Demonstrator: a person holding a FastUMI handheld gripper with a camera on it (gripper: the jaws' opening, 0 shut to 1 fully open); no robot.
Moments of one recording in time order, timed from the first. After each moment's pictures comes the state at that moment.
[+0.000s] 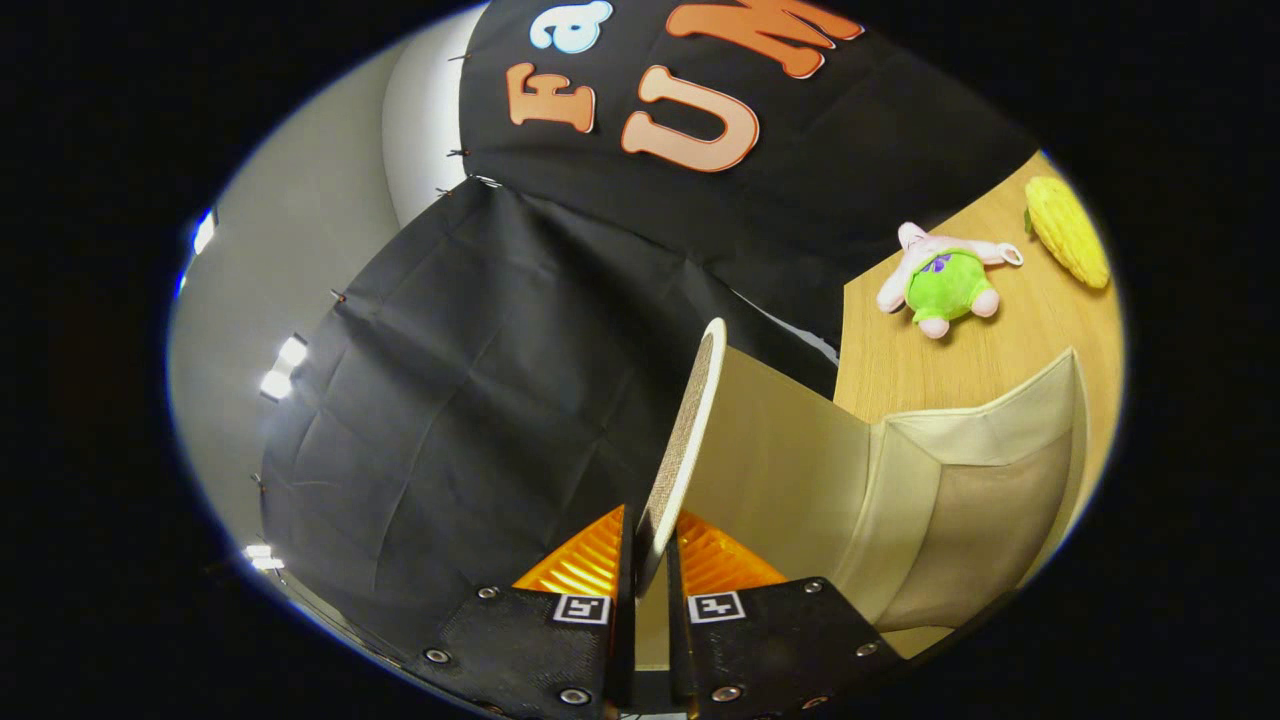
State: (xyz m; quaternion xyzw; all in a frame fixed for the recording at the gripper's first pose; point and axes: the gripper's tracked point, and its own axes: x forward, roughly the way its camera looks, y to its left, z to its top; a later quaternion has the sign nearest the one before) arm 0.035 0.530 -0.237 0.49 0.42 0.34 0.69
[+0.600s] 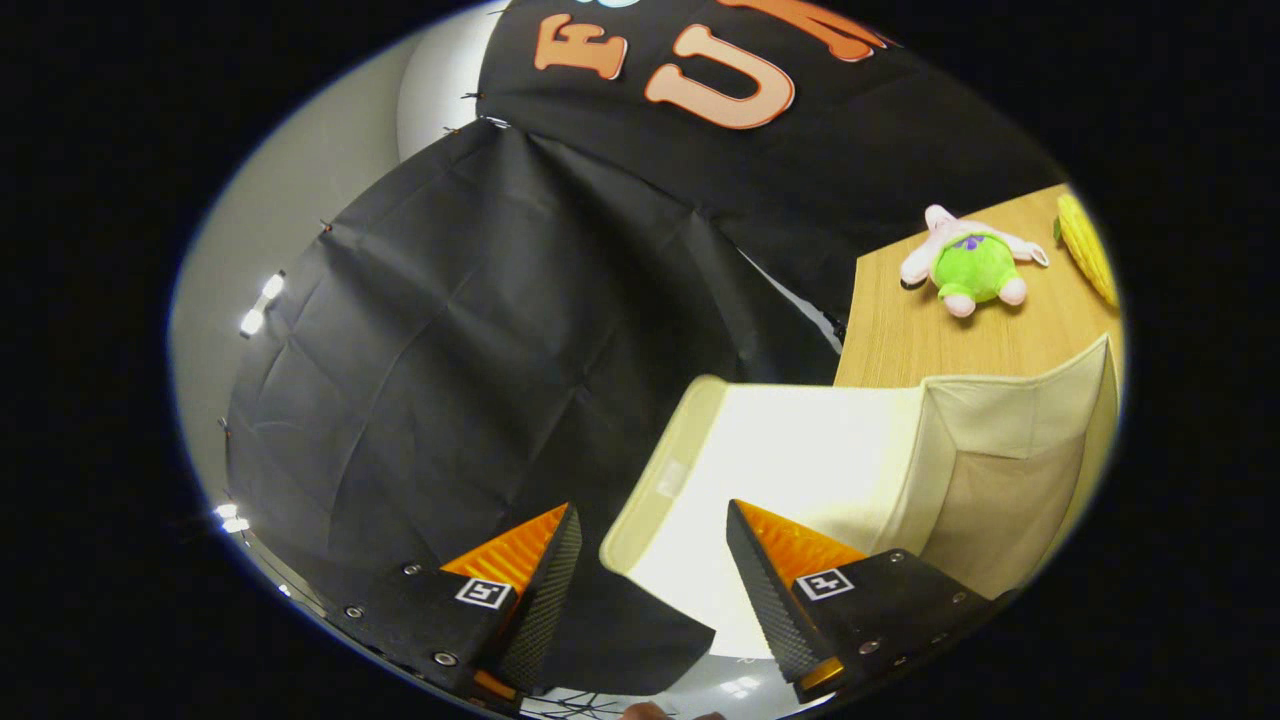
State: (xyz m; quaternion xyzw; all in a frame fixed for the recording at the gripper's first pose) arm 0.009 0.562 -0.253 0.38 0.44 0.37 0.72
